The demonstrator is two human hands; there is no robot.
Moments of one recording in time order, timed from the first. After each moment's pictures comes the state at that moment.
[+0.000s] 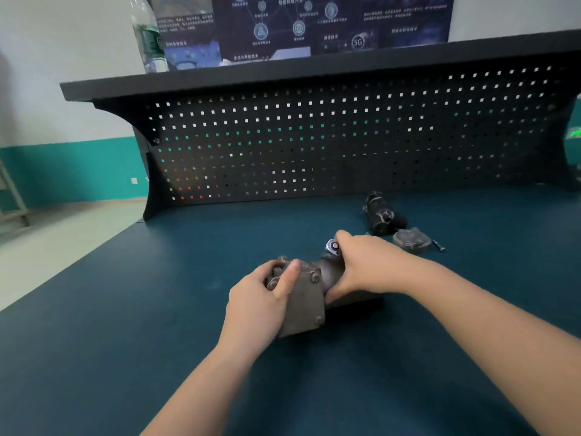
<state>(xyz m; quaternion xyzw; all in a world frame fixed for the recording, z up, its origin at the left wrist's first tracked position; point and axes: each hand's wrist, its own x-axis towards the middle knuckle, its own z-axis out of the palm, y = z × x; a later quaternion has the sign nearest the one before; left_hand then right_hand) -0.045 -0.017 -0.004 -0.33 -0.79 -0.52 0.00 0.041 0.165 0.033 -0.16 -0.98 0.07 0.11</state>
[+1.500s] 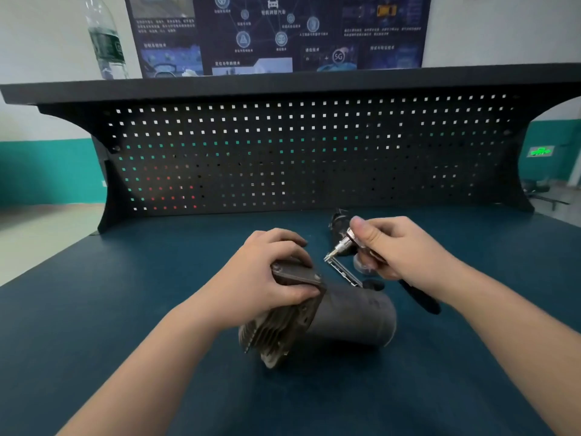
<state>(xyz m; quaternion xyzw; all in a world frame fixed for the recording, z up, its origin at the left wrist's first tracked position) -0.031 0.046 0.072 -0.62 -0.71 -0.34 0.05 0.122 0.218 0.085 -0.09 -0.84 0.47 0.26</state>
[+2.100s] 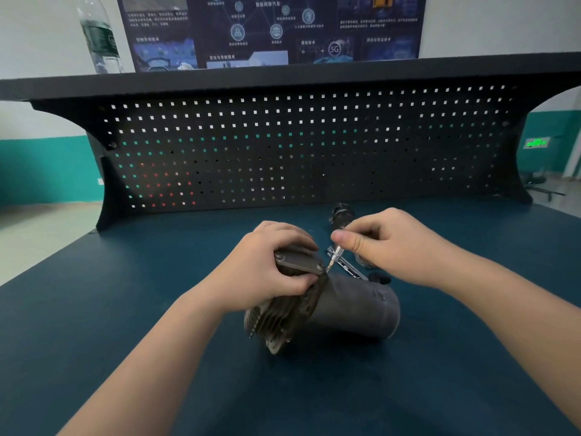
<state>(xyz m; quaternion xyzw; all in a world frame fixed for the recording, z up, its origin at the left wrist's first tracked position) -0.038 0.050 0.075 -0.63 -0.69 -0.36 0.04 0.123 0.194 0.101 -0.13 -0.92 0.29 0.23</state>
